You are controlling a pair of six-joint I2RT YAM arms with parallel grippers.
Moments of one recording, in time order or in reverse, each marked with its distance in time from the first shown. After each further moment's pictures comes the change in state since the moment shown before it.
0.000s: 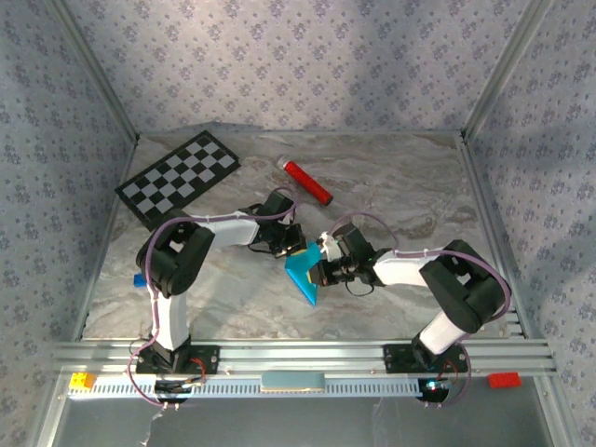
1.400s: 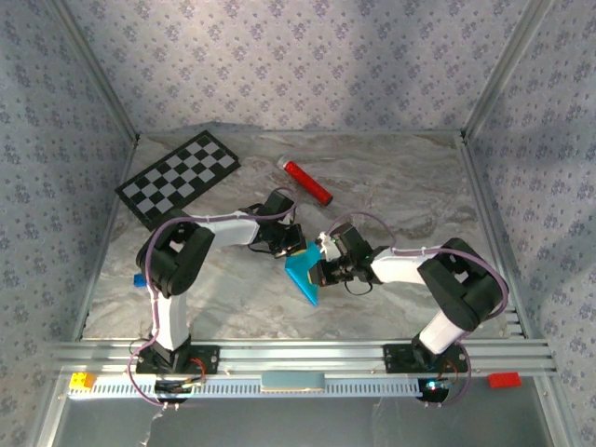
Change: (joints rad) left arm -0.002 0.000 0.004 -0.011 -0.003 -0.001; right arm 0.008 0.014 0.032 -0.061 0.030 -0.022
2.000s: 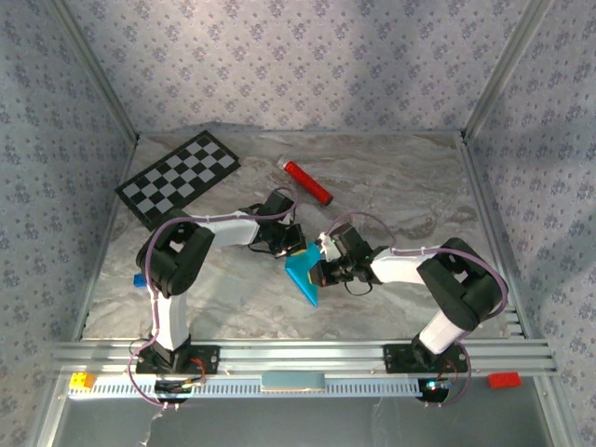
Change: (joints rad) left arm 0.000 0.000 0.000 0.000 0.000 -0.002; right arm 0.003 0.005 0.000 -0.003 0.013 0.000
